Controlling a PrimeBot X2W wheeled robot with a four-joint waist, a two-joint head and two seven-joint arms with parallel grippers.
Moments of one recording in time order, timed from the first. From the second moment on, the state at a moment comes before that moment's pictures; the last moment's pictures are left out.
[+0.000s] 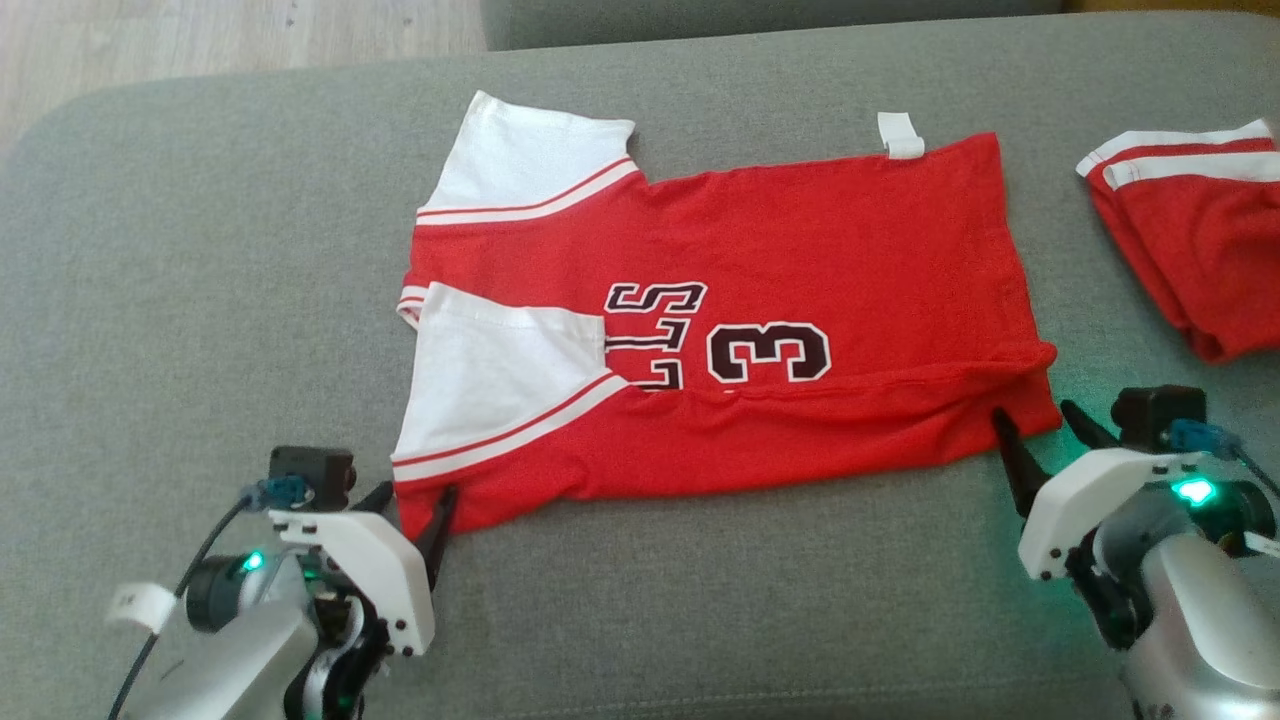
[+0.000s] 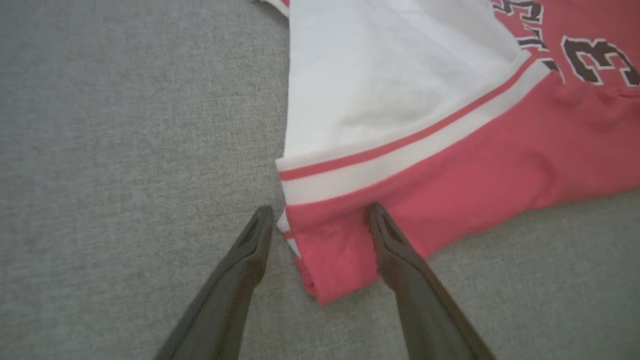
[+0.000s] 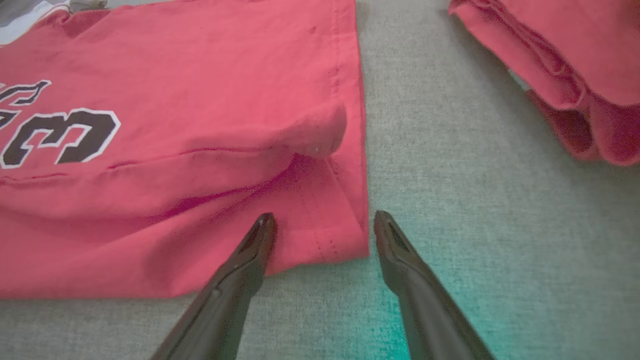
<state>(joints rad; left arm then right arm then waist) -0.34 0.47 -0.87 0.37 -0.88 0.22 0.00 -0.30 -0.23 0.11 0.63 0.26 0.13 0.11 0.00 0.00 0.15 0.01</state>
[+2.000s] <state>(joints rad) -0.98 0.61 -0.87 0.32 -0.89 -0.02 0.52 -0.51 -0.19 -0.01 0.36 0.34 0.13 0.39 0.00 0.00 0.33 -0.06</state>
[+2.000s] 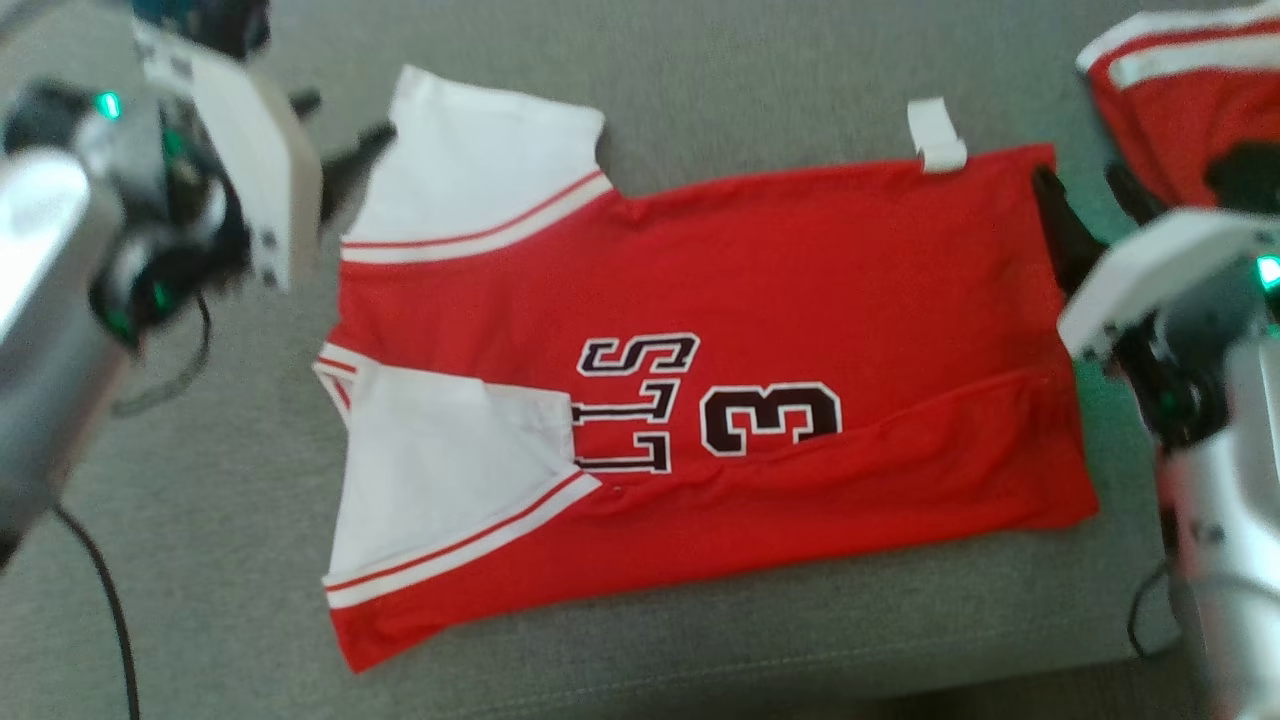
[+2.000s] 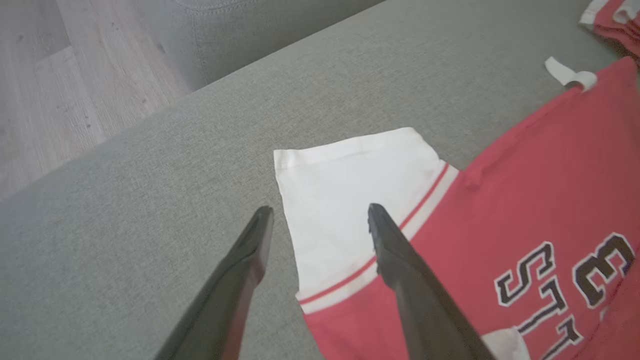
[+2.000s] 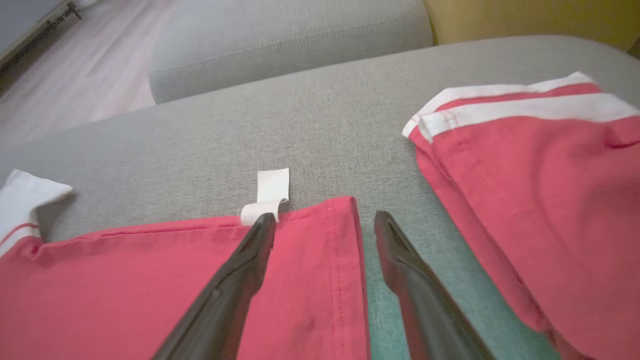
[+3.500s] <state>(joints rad) -1.34 0.48 -1.06 0.88 -0.95 -0.13 0.45 -0.90 -0.20 0.29 0.88 0.50 0.13 0.04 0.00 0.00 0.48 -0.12</state>
